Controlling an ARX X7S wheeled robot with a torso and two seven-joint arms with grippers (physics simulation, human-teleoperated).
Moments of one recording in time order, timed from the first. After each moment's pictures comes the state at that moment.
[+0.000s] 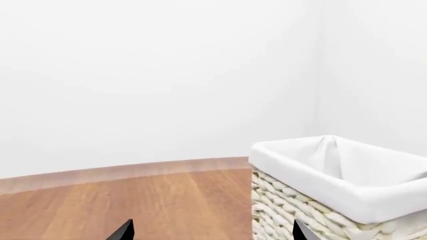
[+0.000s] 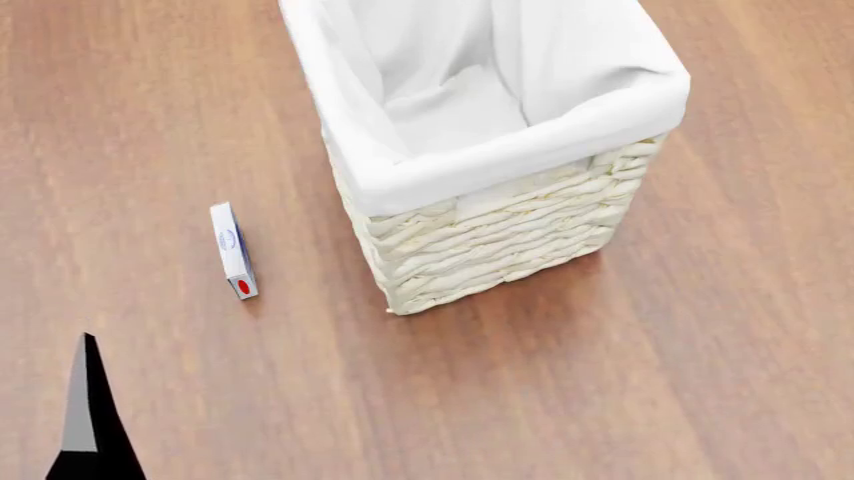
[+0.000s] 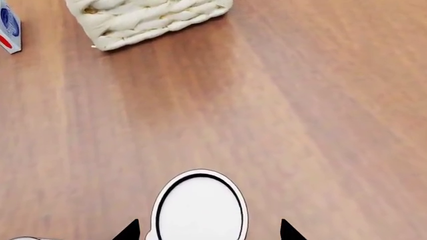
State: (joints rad) left arm 0.04 -0.37 0.29 0.58 -0.14 0.09 -0.44; right arm -0.33 0.53 -0.09 -0.88 0.78 0.68 0.66
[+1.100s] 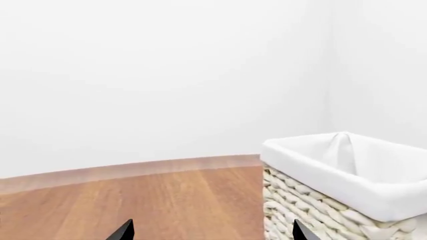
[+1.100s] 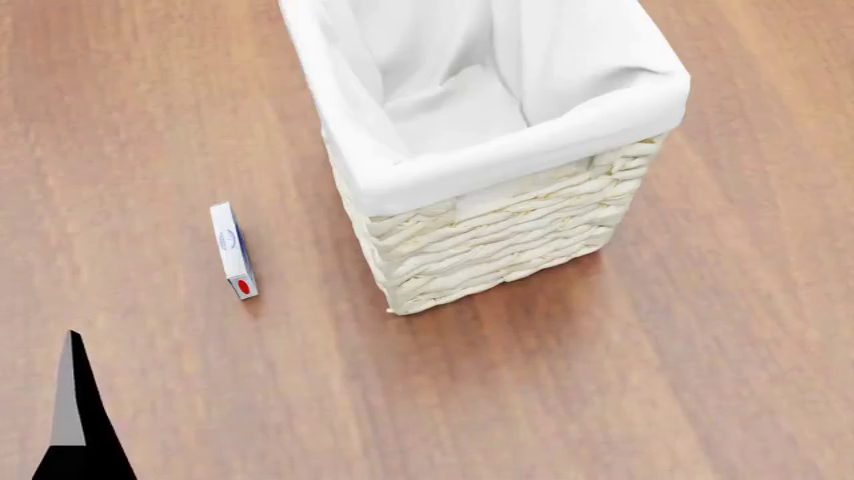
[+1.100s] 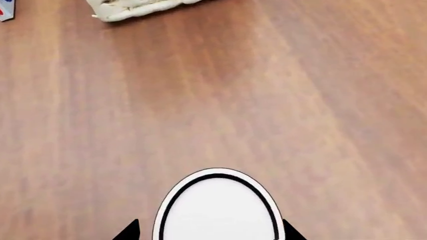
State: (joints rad) left arm 0.04 -0.38 0.28 0.57 -0.14 0.09 -0.47; right arm -0.21 0.50 -0.22 -0.70 0.69 0.65 0.59
